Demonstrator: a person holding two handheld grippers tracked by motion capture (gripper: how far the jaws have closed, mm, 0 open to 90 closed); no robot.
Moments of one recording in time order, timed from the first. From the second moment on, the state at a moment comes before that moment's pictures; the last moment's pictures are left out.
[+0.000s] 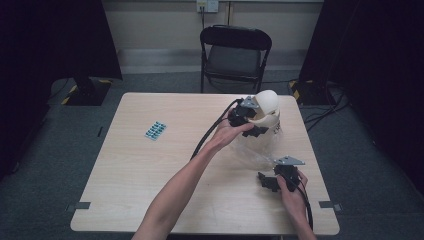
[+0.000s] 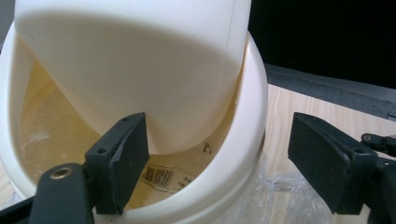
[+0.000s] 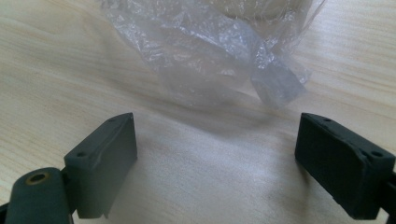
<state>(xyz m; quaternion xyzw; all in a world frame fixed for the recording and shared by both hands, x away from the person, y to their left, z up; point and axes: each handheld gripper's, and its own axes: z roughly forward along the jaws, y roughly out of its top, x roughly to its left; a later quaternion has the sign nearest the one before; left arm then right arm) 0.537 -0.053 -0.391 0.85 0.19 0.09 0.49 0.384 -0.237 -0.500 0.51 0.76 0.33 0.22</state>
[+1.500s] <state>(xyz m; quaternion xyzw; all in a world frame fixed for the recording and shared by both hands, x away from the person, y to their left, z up) 0.514 0.213 -0.418 0.79 0.38 0.15 0.46 0.383 -0.237 -0.500 0.51 0.76 0.33 0.22</state>
